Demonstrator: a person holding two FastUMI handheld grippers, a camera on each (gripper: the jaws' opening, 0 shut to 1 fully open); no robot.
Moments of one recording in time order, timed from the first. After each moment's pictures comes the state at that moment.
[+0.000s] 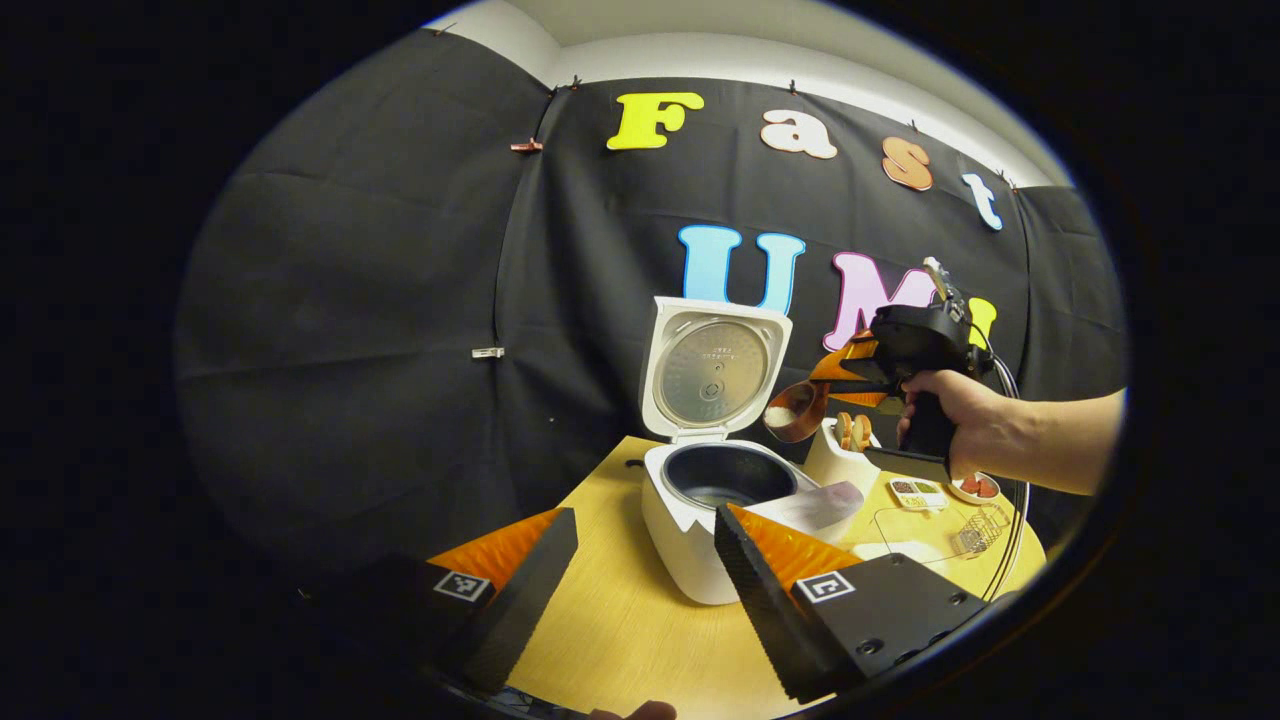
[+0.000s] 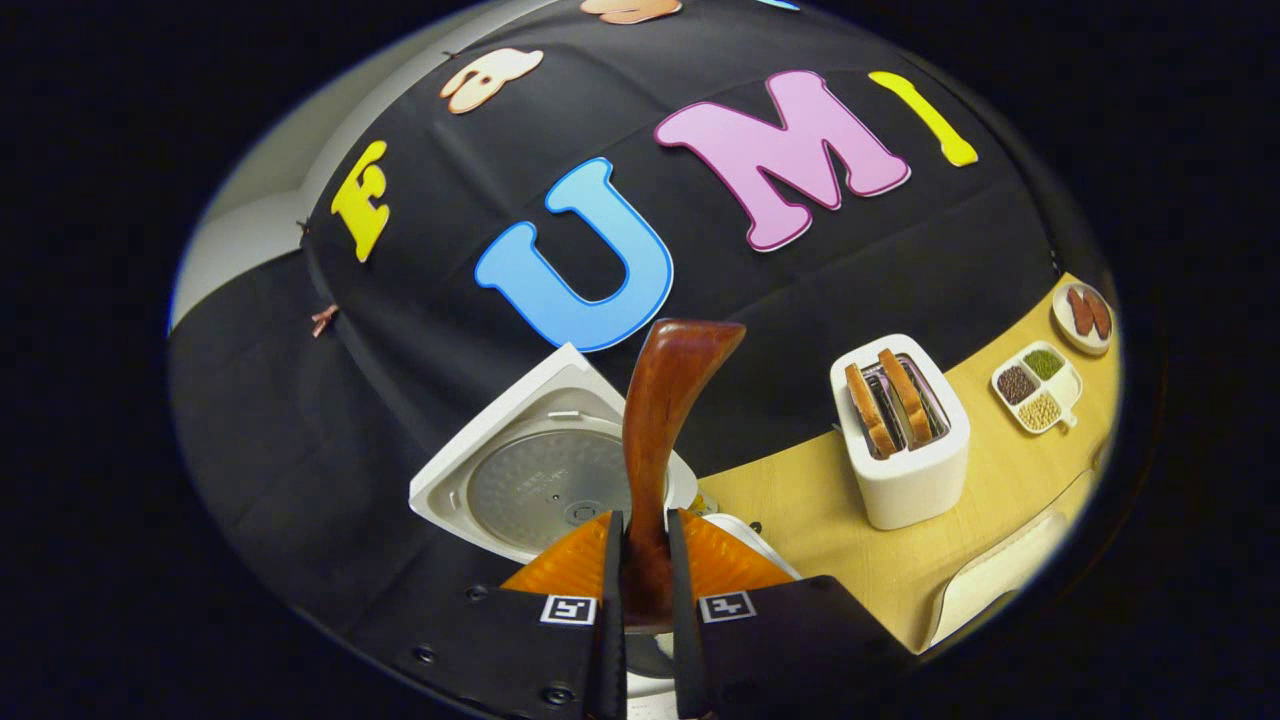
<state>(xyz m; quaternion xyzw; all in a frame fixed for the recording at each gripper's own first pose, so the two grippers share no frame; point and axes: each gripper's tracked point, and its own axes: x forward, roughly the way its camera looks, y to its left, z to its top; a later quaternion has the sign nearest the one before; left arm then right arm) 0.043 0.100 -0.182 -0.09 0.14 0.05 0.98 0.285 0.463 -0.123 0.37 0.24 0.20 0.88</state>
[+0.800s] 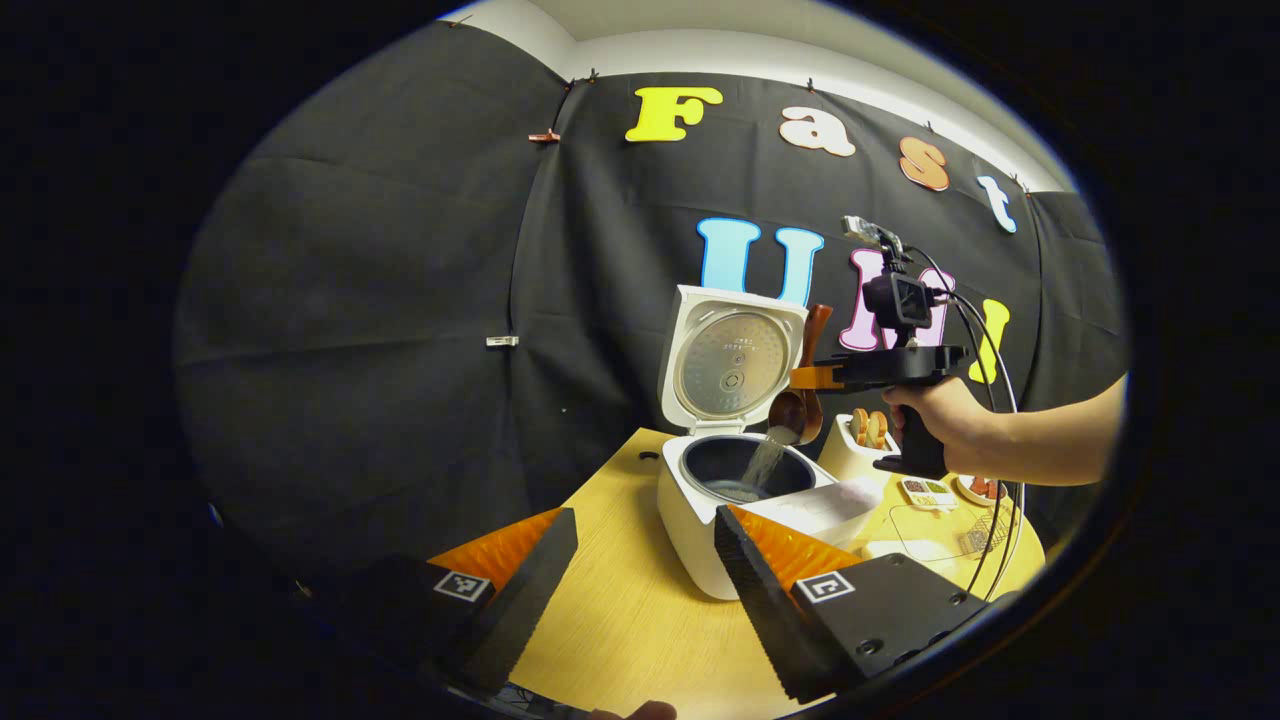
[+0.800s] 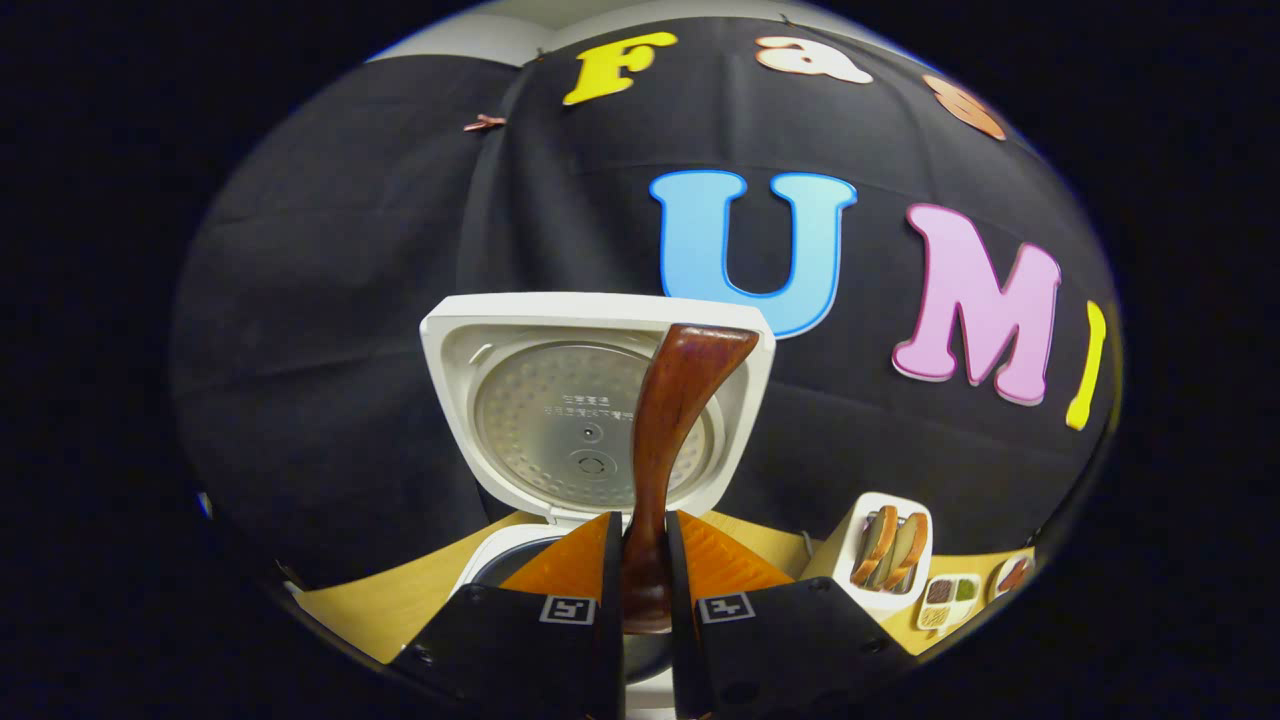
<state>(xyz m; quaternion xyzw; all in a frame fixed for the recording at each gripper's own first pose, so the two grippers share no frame) 0.039 0.117 -0.199 -0.10 0.15 0.06 0.98 0.277 0.531 -0.112 0.03 0.13 0.33 0.94</state>
